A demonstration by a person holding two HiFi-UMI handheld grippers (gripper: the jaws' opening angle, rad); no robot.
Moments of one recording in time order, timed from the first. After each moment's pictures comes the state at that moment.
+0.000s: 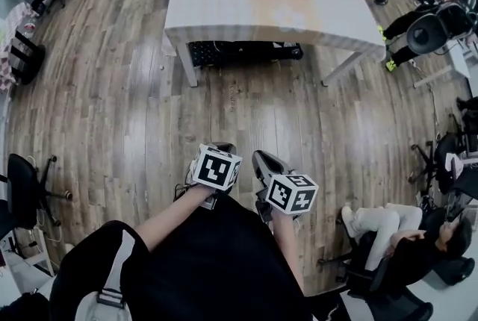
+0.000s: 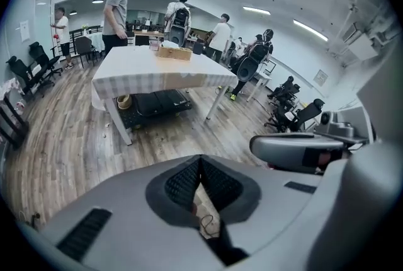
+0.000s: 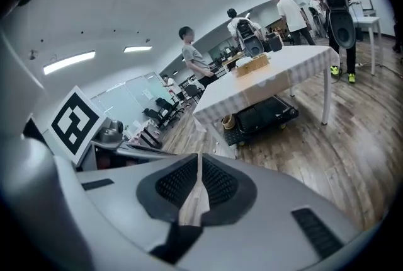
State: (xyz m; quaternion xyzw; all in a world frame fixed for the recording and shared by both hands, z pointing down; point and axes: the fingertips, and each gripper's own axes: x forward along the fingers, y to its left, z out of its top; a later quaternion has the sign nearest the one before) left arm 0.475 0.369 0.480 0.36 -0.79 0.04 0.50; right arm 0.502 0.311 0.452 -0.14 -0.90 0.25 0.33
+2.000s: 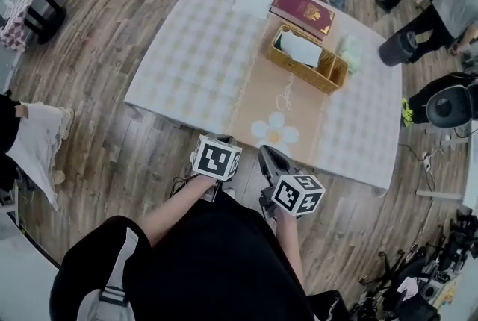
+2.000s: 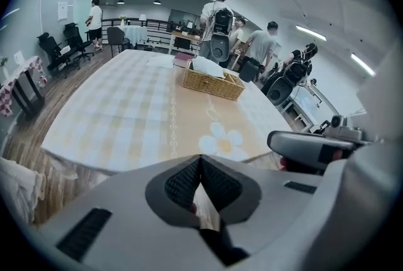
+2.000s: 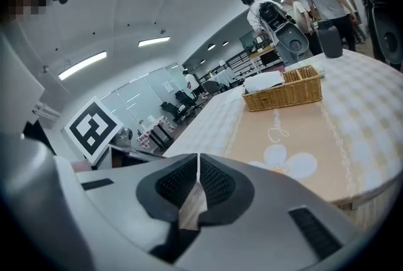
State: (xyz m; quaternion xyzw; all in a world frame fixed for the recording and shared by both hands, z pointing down) left arm -0.029 0.174 0.508 0.20 -0.83 -0.06 0.52; right arm -0.023 0.093 0.461 -0.30 -0.86 0.20 0.34
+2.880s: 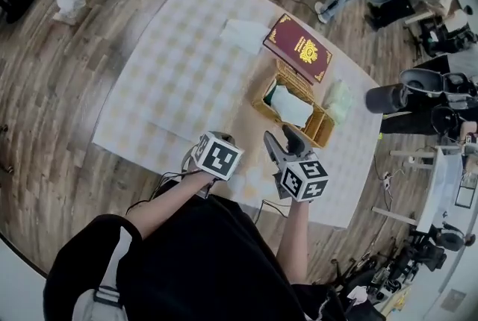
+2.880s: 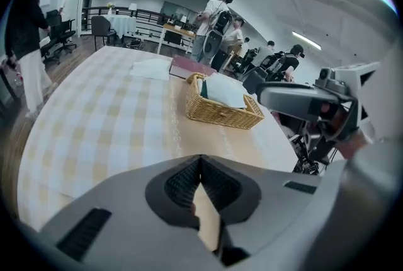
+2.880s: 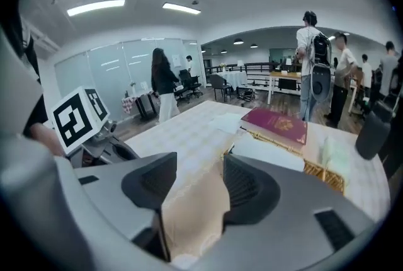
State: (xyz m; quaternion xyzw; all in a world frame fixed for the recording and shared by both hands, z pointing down) left arm -0.183 0.172 0.545 0.26 -0.81 -0.08 0.51; right arm -0.235 0.091 0.463 -0.33 -0.89 -0.04 0.33
